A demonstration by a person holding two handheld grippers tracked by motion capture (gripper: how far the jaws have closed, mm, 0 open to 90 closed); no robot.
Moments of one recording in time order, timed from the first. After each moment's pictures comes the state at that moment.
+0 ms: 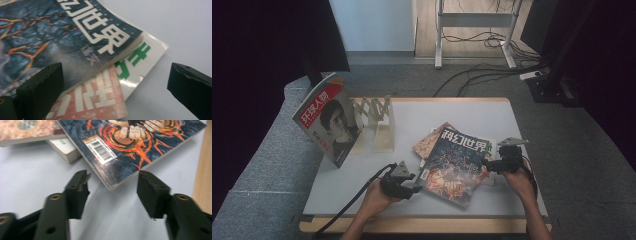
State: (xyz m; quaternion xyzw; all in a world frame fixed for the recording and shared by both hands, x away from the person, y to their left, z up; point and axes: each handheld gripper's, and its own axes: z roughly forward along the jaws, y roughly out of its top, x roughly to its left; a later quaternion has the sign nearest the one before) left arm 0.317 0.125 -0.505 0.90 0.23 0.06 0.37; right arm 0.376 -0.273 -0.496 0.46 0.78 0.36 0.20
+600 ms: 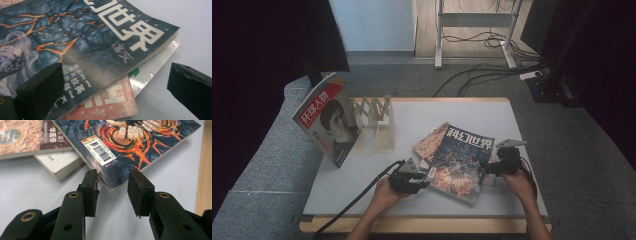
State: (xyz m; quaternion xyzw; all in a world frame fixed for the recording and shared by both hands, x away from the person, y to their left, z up) left arm 0.332 0.100 -0.508 0.89 0.23 0.05 0.39; right arm 0.373 -0.270 -0.500 0.46 0.79 0.36 0.19
